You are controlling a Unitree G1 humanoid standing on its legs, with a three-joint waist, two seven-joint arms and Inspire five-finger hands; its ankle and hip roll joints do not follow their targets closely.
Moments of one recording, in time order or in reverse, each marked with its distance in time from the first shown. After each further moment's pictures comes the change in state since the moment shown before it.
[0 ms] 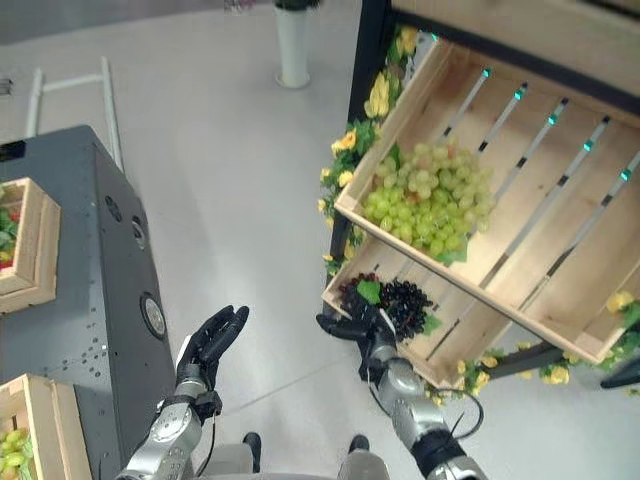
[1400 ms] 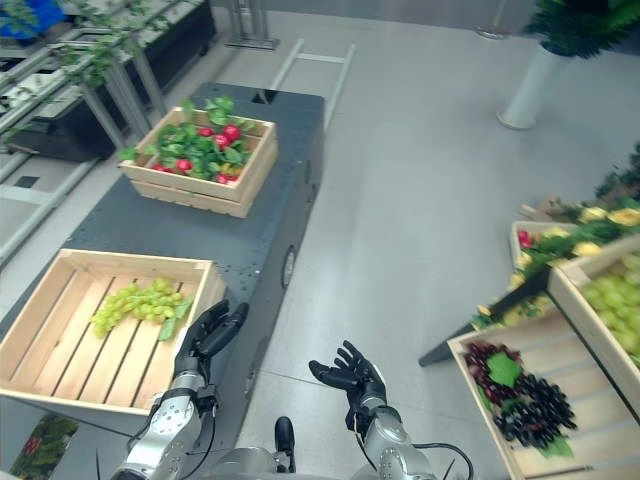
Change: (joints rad) left arm -0.086 0.036 -0.020 -0.007 0.175 0.054 0.014; right arm 0.145 0.074 0.034 -0.053 0.056 0.004 -0.147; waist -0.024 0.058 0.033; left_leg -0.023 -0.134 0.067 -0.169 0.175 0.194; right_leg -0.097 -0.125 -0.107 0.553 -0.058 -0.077
